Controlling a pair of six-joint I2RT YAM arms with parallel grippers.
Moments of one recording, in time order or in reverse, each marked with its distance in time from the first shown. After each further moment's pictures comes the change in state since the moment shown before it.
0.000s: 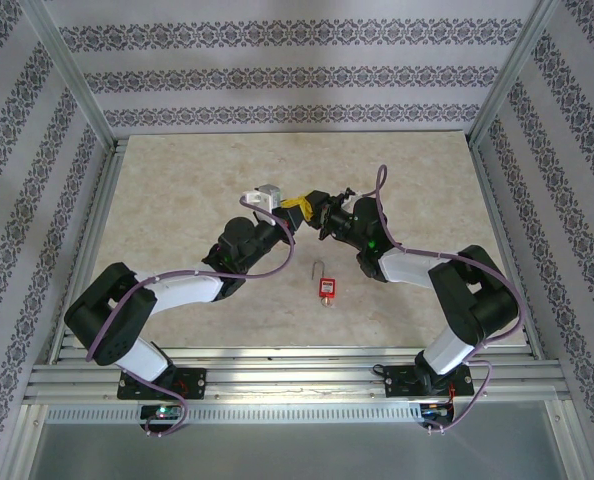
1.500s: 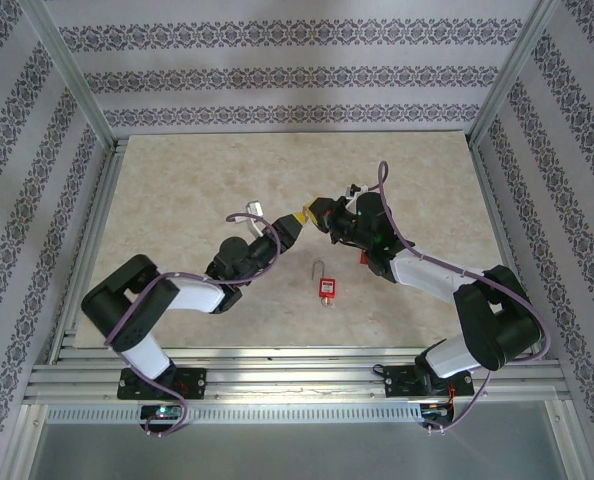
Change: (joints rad) left arm 0.001 0.132 -0.152 0.325 0.053 -0.717; right arm -0.004 -0.156 0.024 -0.362 0.022 -0.372
